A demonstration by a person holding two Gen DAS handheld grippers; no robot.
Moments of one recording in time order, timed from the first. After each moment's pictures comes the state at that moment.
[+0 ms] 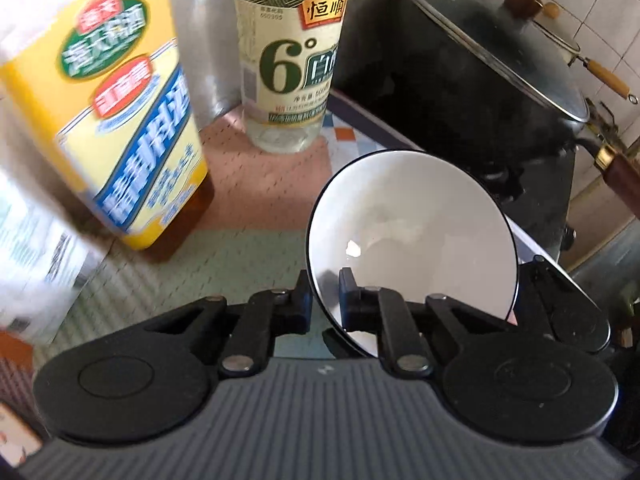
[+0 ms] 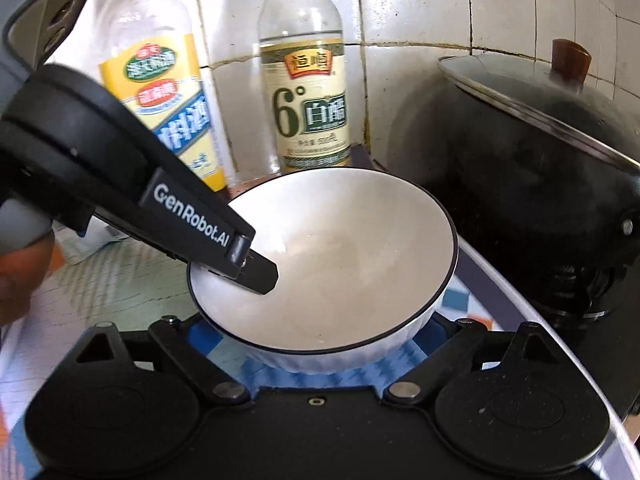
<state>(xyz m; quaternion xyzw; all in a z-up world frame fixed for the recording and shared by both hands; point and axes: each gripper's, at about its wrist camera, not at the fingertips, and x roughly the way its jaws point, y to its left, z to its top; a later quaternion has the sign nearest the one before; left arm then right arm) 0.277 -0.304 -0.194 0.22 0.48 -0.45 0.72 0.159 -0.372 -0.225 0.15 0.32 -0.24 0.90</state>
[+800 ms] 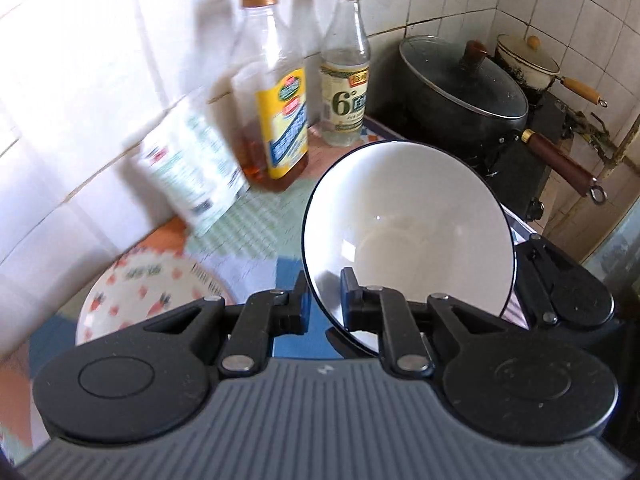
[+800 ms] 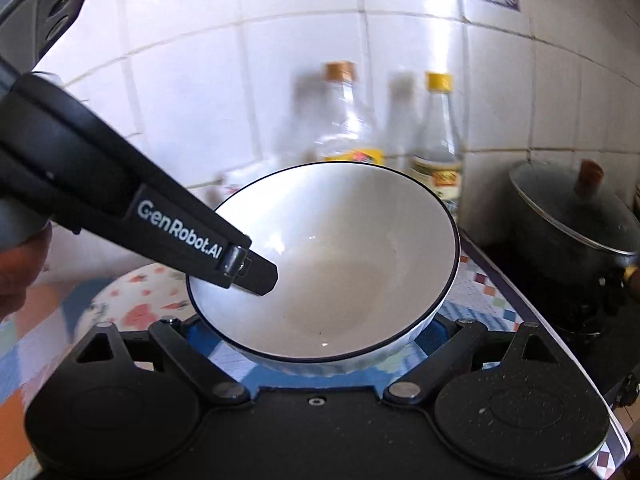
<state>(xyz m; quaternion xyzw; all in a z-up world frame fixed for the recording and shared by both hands) 0.189 -0.135 -0.054 0.22 0.42 -0.40 0.78 0.110 -0.227 -0.109 0.11 0.27 -0.16 0.94</state>
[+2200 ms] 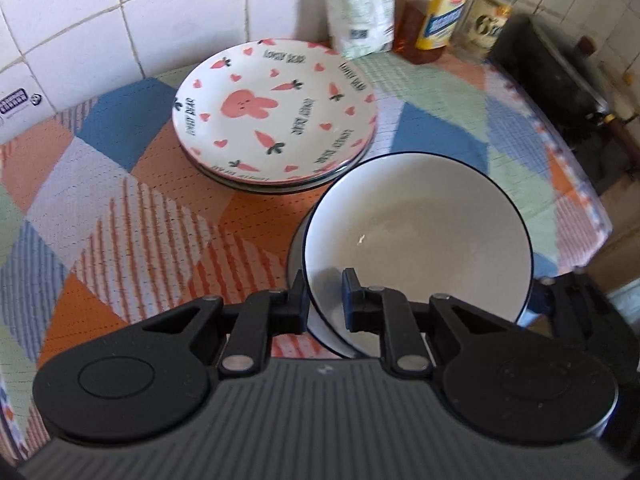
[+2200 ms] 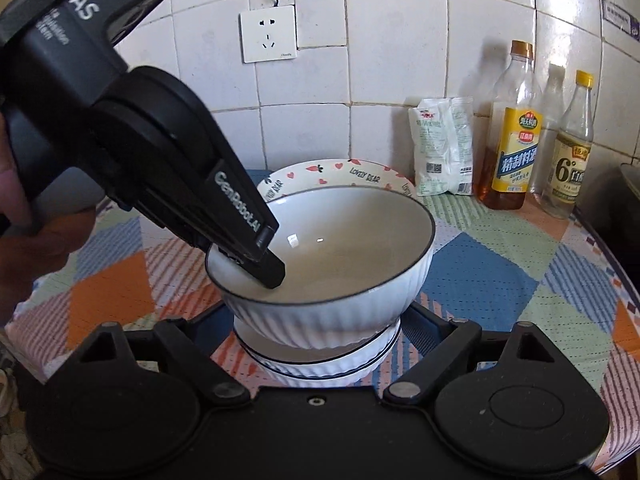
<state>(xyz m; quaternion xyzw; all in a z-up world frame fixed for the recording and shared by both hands) 0.151 0.028 -0.133 0.12 0.52 -0.25 0.81 0.063 -0.071 -0.140 0.04 0.32 -0.03 0.95</state>
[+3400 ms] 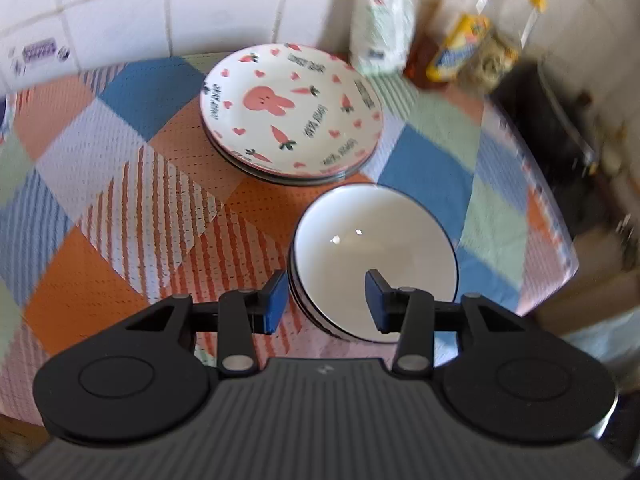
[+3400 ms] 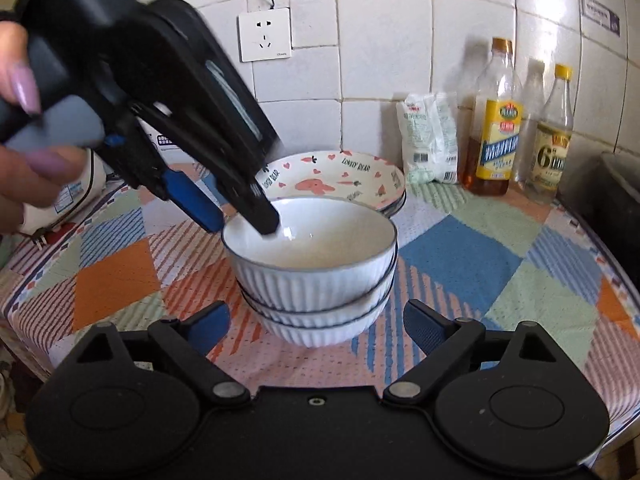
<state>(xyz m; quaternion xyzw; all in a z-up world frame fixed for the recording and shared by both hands) 0.145 0.068 -0.111 0.00 0.53 -0.25 0.81 0.027 -0.068 -0.147 0.06 0.32 -0.03 0.95</state>
